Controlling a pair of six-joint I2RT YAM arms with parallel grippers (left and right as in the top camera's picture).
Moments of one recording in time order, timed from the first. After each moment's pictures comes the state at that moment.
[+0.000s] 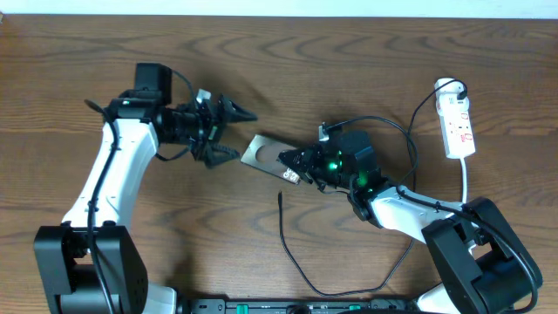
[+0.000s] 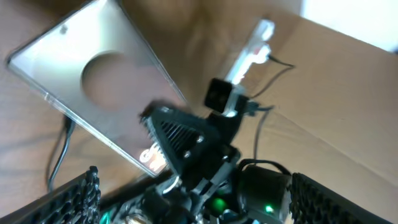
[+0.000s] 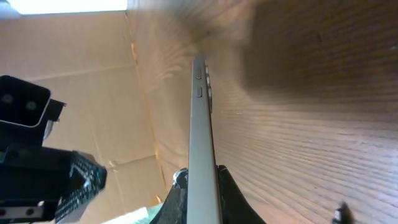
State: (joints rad) left arm 0.00 1.64 1.24 -0.83 1.01 -0.76; right arm 0.51 1.70 0.63 0.61 -0.57 1.31
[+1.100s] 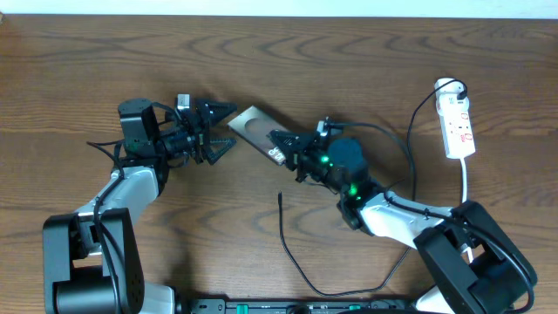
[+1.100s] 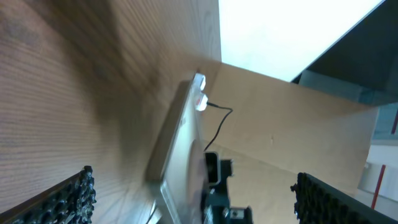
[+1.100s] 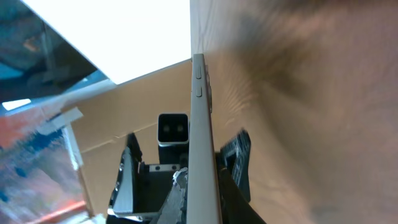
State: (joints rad) left arm 0.10 1.64 0.73 0.34 1.10 -1.28; right arm 0.62 1.70 0.63 0.87 -0.30 1.78
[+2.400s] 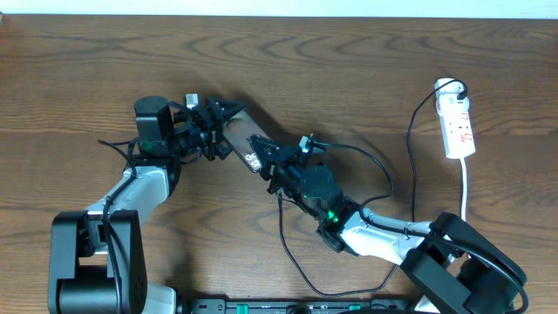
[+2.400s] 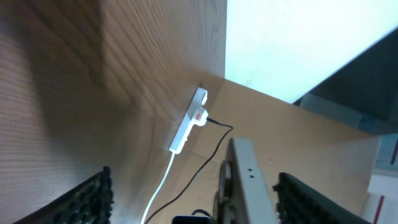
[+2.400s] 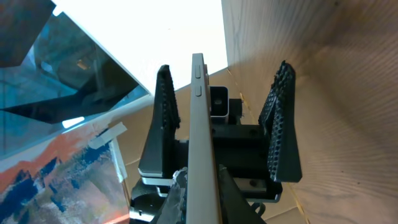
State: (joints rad) left arm 0.01 1.64 0.73 0.39 0.95 -1.42; right arm 0.85 1.70 0.63 0.99 0.07 1.96
